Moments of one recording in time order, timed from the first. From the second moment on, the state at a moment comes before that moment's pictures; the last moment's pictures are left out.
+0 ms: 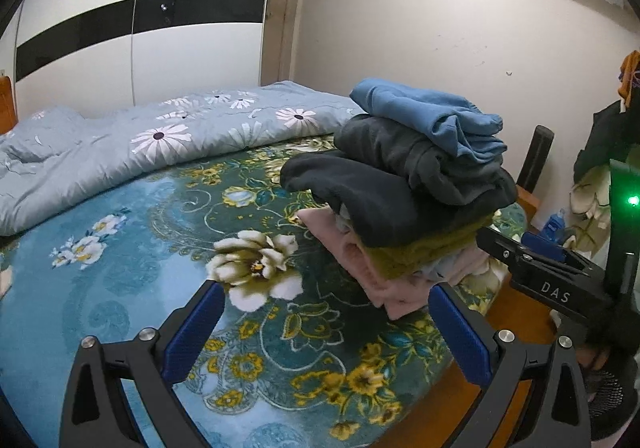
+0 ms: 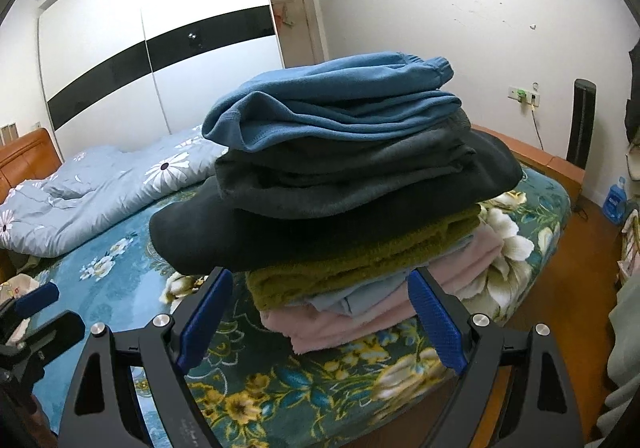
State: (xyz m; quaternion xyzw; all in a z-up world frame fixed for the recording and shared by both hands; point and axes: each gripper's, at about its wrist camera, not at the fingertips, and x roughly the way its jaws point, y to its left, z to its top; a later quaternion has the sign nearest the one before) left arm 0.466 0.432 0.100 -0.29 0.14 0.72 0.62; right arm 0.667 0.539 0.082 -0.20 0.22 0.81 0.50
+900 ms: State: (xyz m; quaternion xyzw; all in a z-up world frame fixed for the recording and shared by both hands) left arm 0.496 0.420 0.104 -0.26 0.20 0.74 0.59; right arm 0.677 0.504 0.097 -0.22 0.20 0.80 0.52
